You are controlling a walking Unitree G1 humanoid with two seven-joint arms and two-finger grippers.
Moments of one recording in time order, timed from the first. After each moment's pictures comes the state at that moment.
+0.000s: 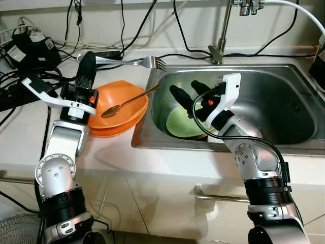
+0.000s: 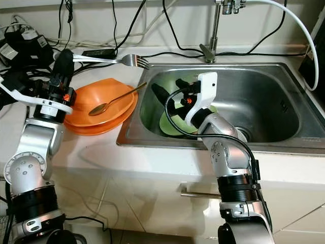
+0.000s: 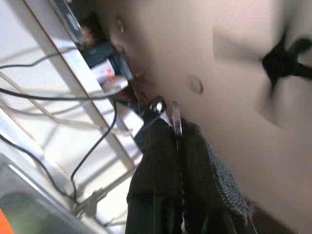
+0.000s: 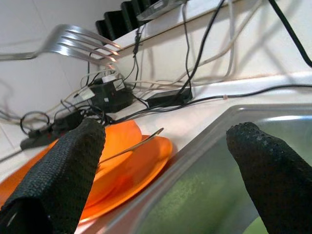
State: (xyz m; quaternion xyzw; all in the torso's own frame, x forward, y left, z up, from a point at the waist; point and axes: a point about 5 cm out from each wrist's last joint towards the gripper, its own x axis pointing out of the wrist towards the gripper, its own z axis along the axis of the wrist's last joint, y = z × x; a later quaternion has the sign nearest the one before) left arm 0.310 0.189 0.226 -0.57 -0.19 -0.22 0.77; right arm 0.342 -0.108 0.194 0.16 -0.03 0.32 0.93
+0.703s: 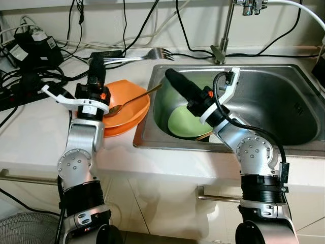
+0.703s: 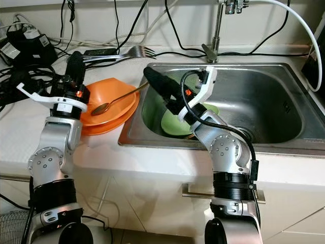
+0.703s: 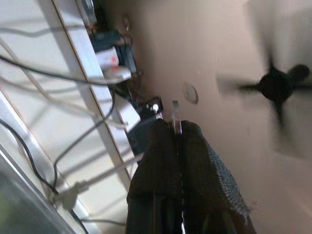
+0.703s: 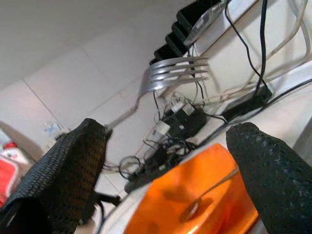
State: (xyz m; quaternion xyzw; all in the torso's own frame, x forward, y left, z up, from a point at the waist) left arm 0.327 0.158 0.220 -0.63 -0.16 -0.22 0.72; right arm 0.333 -0.090 0.217 0.39 -0.01 0.39 0.84
